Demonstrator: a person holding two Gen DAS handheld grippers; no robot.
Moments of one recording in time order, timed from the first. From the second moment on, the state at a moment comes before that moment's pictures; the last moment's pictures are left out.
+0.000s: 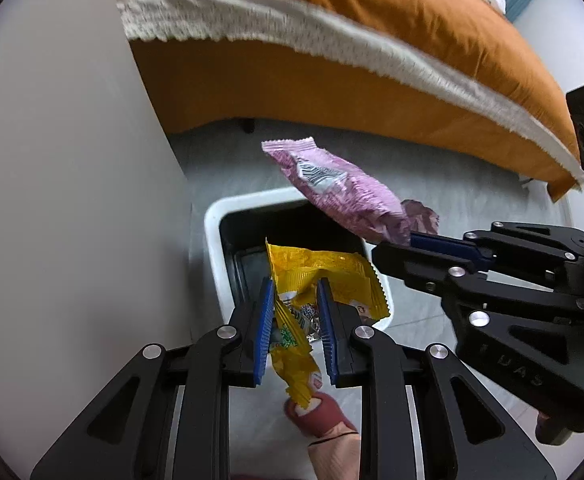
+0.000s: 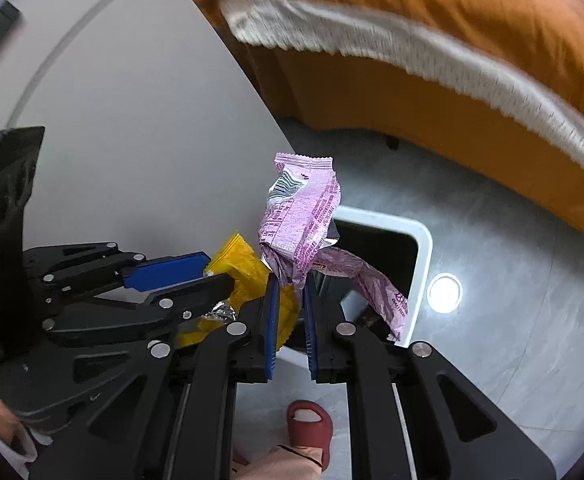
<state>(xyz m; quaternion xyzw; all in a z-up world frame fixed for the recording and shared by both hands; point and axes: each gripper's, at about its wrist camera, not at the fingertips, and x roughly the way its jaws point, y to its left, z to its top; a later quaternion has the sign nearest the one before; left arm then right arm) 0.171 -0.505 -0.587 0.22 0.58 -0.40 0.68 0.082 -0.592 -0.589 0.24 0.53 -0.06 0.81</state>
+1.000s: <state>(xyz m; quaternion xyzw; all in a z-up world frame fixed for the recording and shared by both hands) 0.161 -0.471 -0.498 0.18 0.59 -0.36 0.70 0.046 -0.637 -0.474 0.27 0.49 -0.09 0.82</state>
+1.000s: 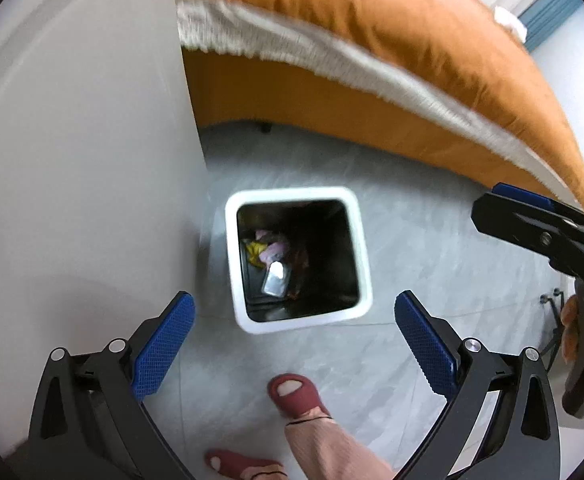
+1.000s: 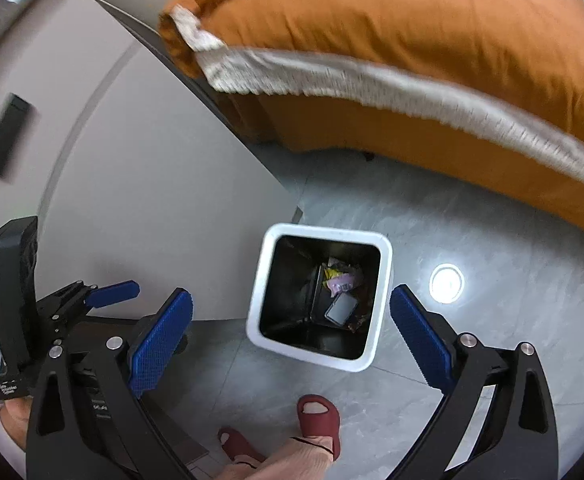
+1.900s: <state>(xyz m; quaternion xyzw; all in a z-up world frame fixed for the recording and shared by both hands) 0.087 -0.172 -0.150 0.06 0.38 -0.06 0.92 0.108 -0.373 -0.176 0.09 0.33 0.22 0.92</state>
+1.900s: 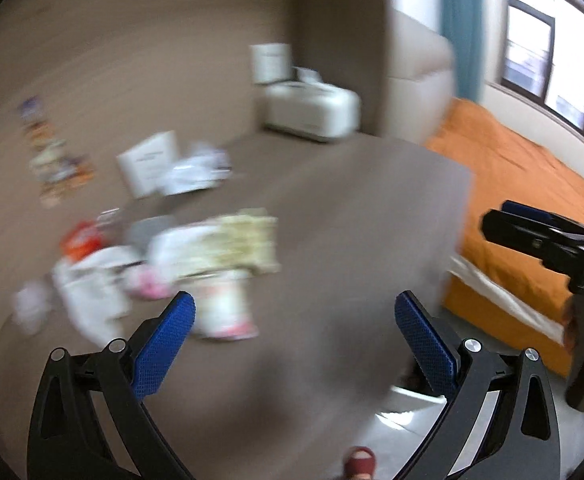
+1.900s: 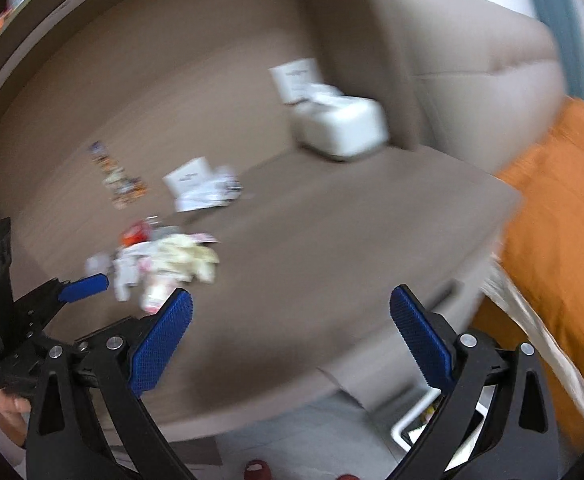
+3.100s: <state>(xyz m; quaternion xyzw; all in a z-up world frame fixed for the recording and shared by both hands) 0.218 0.028 -0.241 0.10 0.44 -0.17 0.88 0.167 -0.140 -0.262 -0.04 0.42 0.17 0.89</state>
